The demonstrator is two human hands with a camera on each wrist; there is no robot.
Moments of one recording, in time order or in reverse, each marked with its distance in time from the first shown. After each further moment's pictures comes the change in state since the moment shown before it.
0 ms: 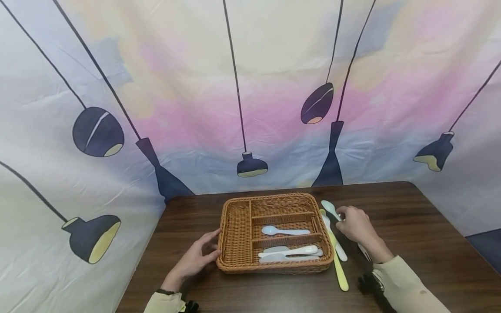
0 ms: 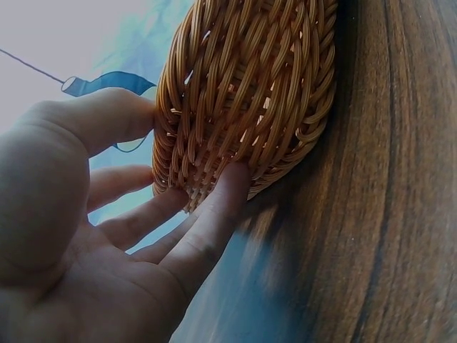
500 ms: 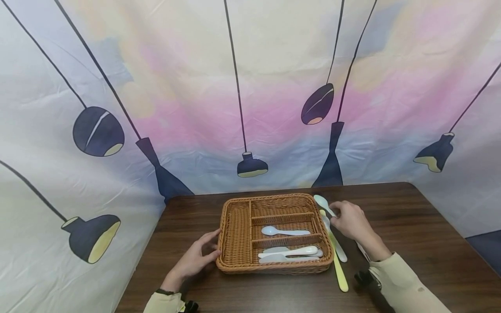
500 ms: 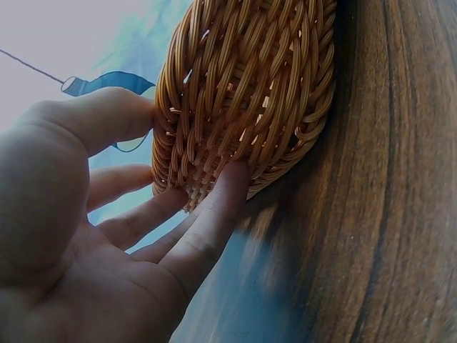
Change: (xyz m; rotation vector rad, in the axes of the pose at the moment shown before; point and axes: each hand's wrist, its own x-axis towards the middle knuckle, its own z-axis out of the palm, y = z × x) left_hand -0.002 0.001 -0.001 -0.073 -0.021 0.016; right_hand 0.001 -0.024 -0.013 0.040 0.091 -0.099
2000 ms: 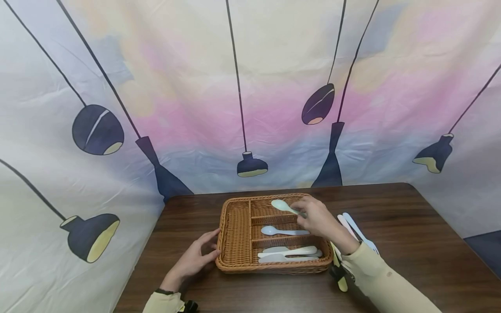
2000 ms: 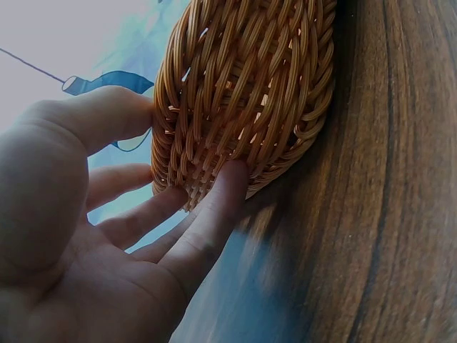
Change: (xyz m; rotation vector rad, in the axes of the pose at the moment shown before) left_hand -0.001 0.000 0.001 0.021 0.008 0.017; right_hand 0.016 -0.075 0.022 0.100 -0.055 -0.335
